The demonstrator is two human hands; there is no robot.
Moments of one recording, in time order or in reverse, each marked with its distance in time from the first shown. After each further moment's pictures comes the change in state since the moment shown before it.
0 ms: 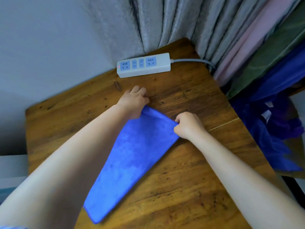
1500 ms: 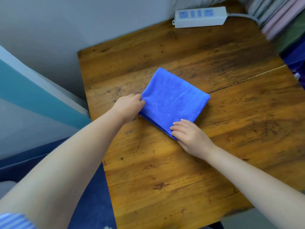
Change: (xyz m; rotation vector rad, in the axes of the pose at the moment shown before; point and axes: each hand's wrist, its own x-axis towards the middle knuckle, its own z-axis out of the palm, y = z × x) left_hand -0.244 -0.069 0.154 -0.009 0.045 -0.029; right_hand -0.162 -0.065 0.216 -0.293 0.483 -1.033
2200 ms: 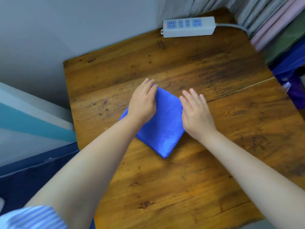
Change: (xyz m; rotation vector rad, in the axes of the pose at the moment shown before) left_hand 0.065 0.053 -0.029 -0.576 0.417 -0.147; right_hand 0.040 0.067 -0.033 -0.102 -0.071 0.523
